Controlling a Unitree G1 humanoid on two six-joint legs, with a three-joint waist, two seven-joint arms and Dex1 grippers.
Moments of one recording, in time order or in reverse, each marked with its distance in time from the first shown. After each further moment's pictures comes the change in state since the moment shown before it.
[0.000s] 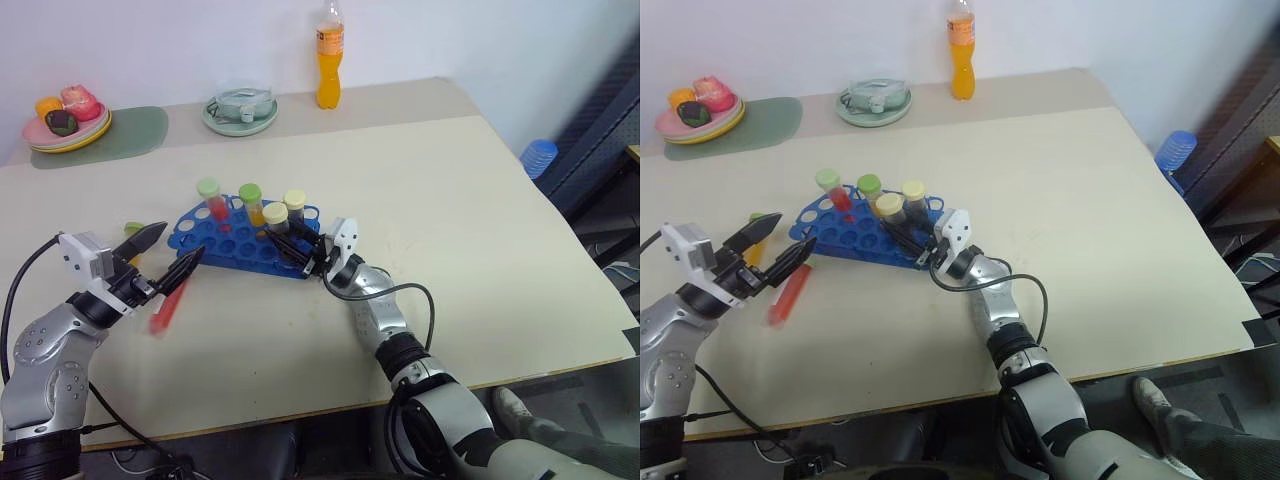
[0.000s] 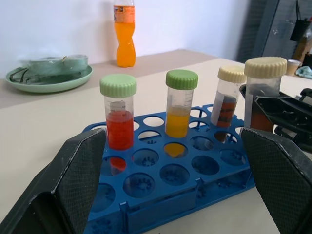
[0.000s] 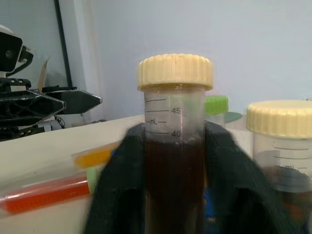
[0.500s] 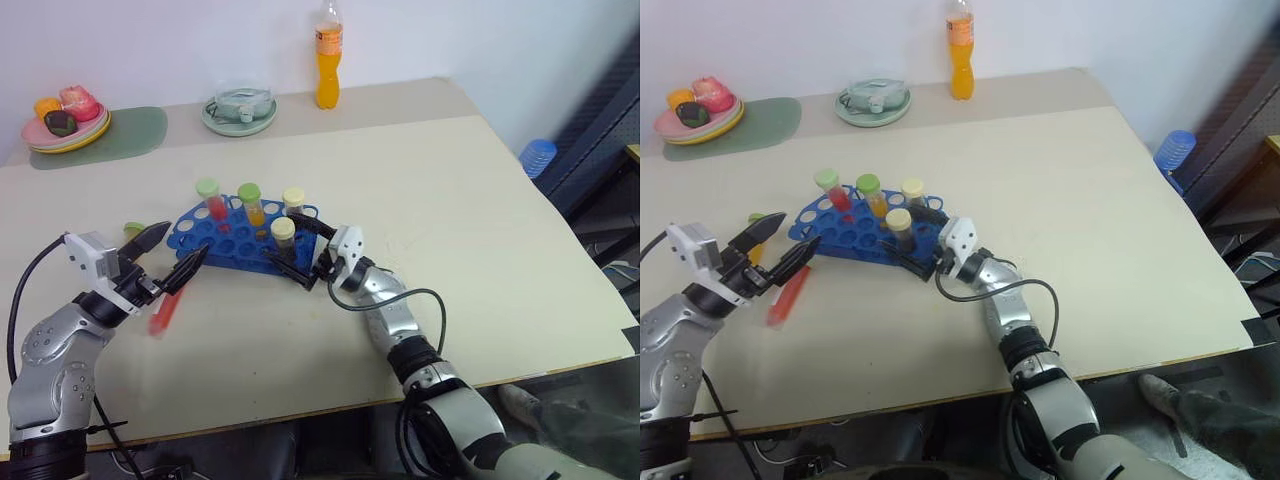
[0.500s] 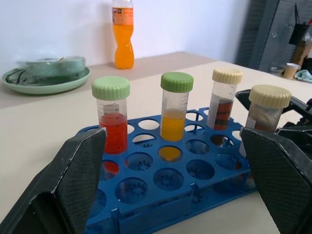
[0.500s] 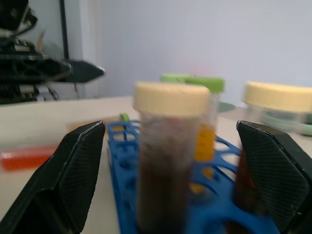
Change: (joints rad) left arm -0.003 -0.022 -0.022 -0.009 0.003 0.000 0.030; right arm 0.052 -0.096 0.019 -0.094 -0.093 -0.001 -0.028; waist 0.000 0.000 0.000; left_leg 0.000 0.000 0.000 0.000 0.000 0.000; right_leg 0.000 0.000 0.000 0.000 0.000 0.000
